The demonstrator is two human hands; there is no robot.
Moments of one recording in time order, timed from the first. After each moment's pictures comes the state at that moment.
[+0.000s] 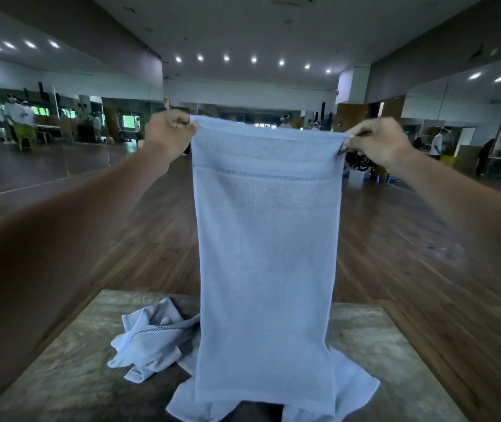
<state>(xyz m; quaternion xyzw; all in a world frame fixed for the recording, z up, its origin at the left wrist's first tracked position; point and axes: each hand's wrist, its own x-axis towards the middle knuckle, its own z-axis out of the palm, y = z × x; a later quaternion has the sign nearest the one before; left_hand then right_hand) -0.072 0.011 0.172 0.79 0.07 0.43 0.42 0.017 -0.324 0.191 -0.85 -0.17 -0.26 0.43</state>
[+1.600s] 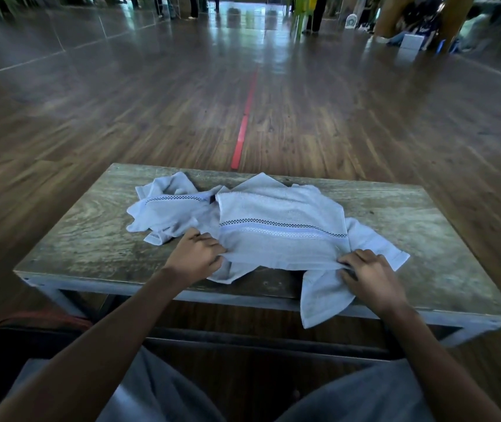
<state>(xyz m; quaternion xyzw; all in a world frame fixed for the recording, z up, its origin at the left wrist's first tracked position) -0.129 0.011 -0.291 0.97 -0.15 0.18 -0.08 -0.068 -0.363 -0.275 -0.95 -0.26 -0.12 0.10</state>
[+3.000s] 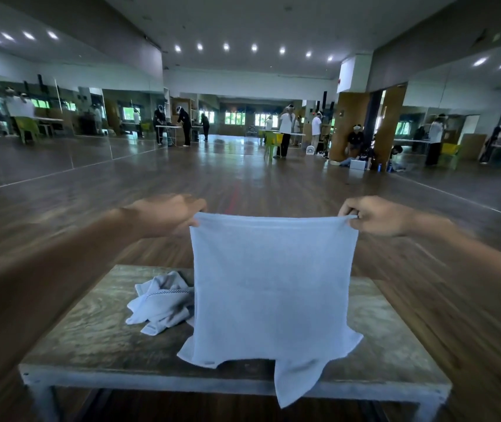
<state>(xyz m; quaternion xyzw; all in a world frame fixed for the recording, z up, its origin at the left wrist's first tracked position) -0.162 0.022 0.048 0.98 -0.15 0.11 -0.06 -0.087 -0.382 0.077 -0.95 -0.30 -0.04 0.13</state>
